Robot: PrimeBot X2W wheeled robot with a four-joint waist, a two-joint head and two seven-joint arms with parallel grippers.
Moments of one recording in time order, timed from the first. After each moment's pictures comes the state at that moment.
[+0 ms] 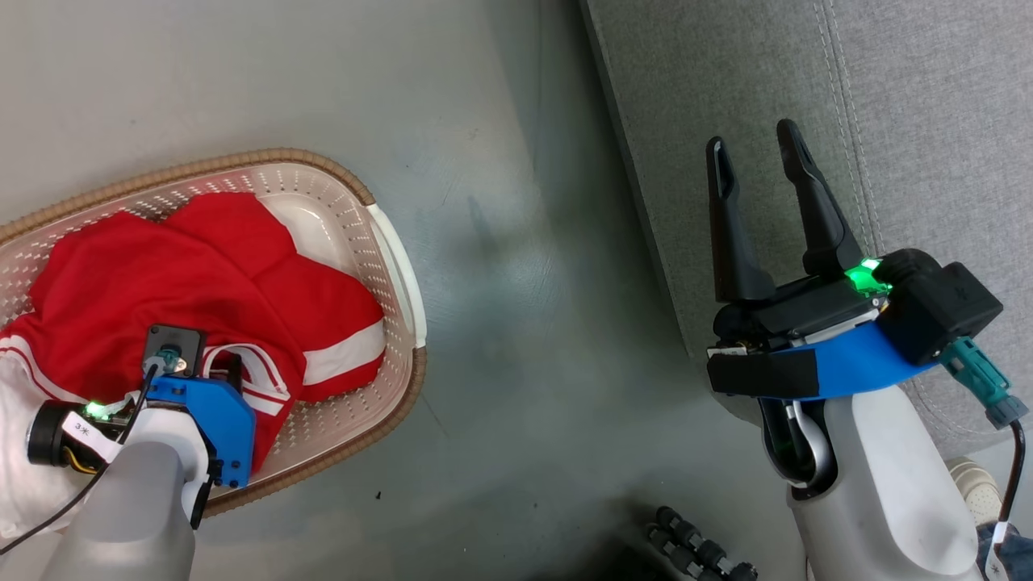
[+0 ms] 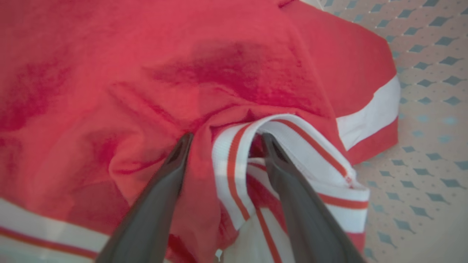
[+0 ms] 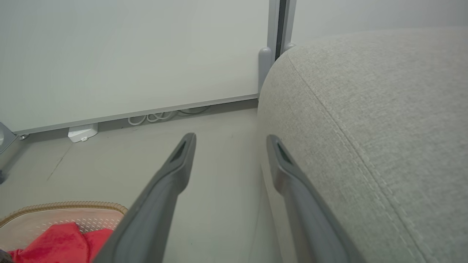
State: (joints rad) left arm -0.72 0.24 -0.30 1.12 -0.11 -0.02 -0.05; right arm -0.44 -0.05 0.17 0.08 0.22 0.13 -0.26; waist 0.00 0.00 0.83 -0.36
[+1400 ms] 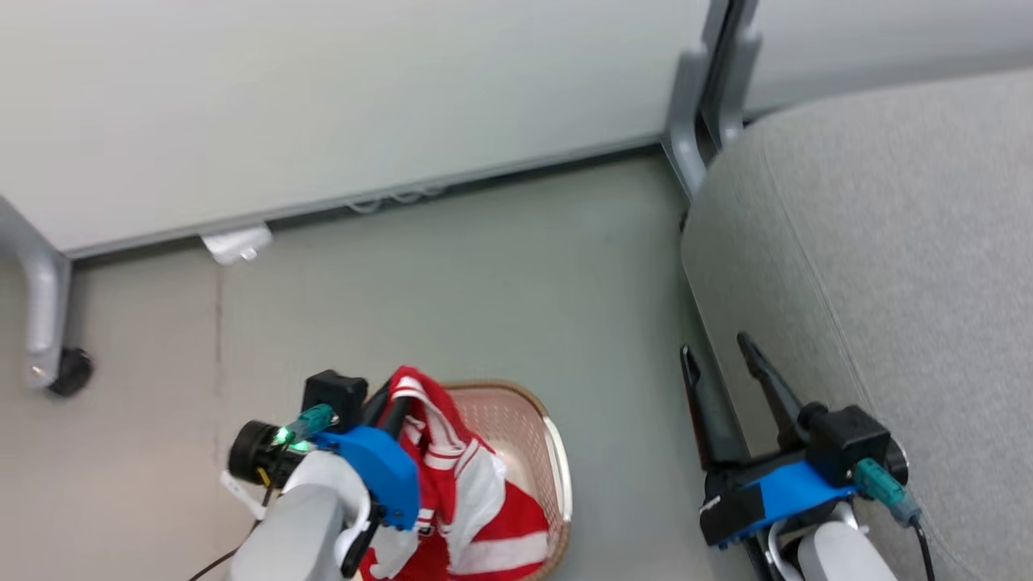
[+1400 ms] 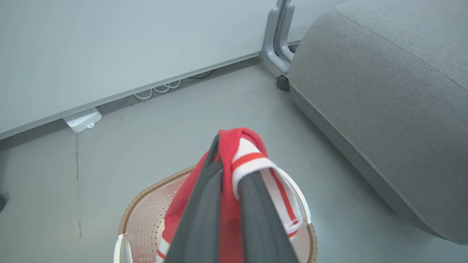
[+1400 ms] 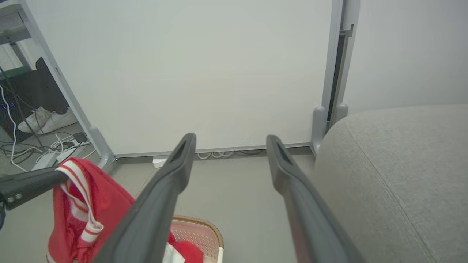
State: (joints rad) left arm -0.62 0.05 -0.46 1.04 -0.31 -0.13 -0.26; right arm -0.21 -0.05 0.16 0.30 0.12 0.13 -0.25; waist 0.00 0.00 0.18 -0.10
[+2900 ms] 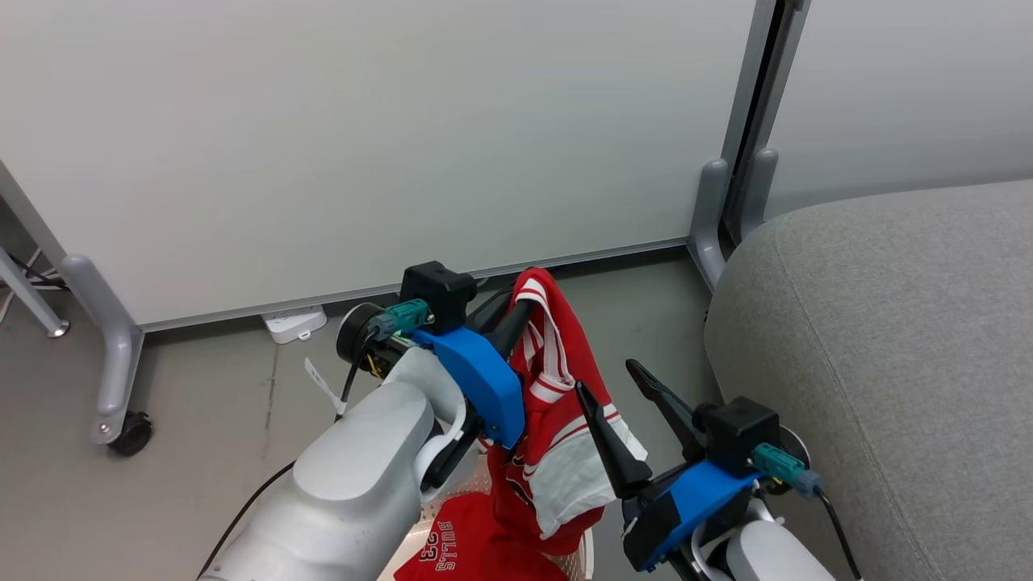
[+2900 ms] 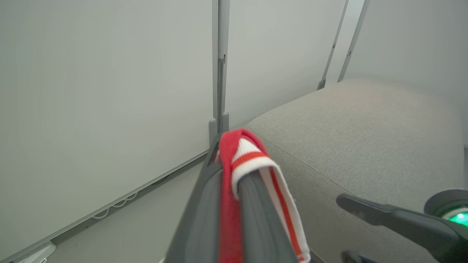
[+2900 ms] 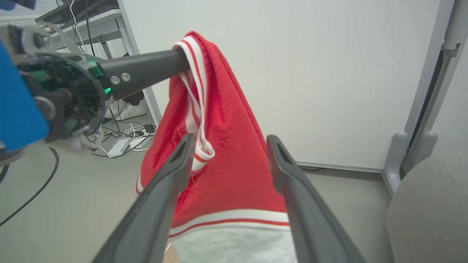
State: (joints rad) left arm -0.82 0.05 -0.91 0.80 -0.74 -0.08 -0.20; right arm -0.24 -0.05 0.38 0.32 0.23 0.13 -0.14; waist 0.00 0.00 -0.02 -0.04
